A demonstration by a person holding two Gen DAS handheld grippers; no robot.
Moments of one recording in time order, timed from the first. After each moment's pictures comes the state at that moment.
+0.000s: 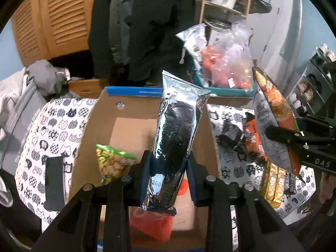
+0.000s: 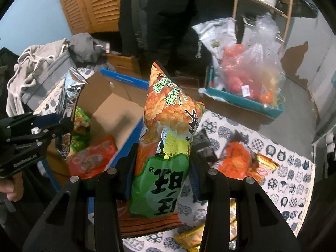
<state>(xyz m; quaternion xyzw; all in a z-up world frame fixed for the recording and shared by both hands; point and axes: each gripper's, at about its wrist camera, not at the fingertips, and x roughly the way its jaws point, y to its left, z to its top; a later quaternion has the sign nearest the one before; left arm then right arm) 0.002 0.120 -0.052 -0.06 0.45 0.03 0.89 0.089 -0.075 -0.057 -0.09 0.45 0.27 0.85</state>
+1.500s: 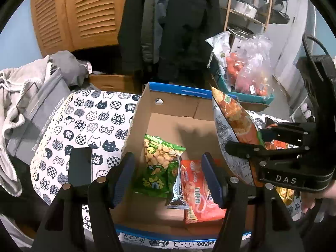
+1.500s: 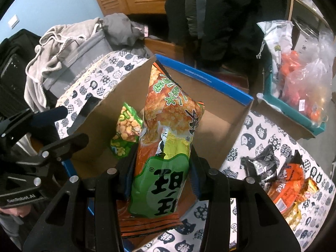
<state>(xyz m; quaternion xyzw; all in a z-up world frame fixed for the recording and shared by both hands) -0.028 0.185 -0.045 -0.08 0.45 0.07 0.89 0.085 0.052 -0.081 -0.10 0.48 0.37 0.79</state>
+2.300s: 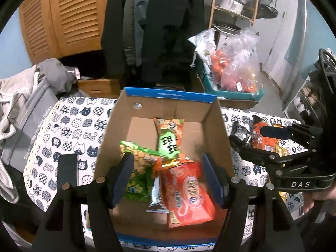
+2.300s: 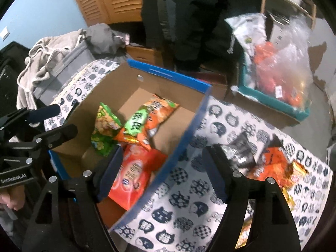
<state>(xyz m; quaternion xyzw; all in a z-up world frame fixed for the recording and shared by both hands) -0.013 0.141 -0.040 -0.06 0.45 0.04 0.89 0.085 -0.017 -0.076 -0.08 0.47 0.32 0.82</state>
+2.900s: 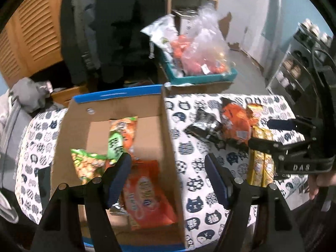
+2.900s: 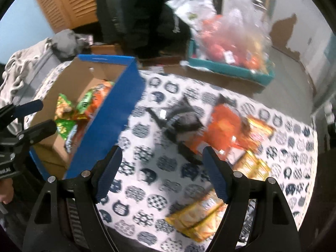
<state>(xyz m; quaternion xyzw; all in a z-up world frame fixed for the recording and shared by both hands) 0.009 0.044 -0.047 0.00 0.47 -0.04 0.88 0.084 -0.136 -0.096 -0.05 0.51 0.22 0.83</state>
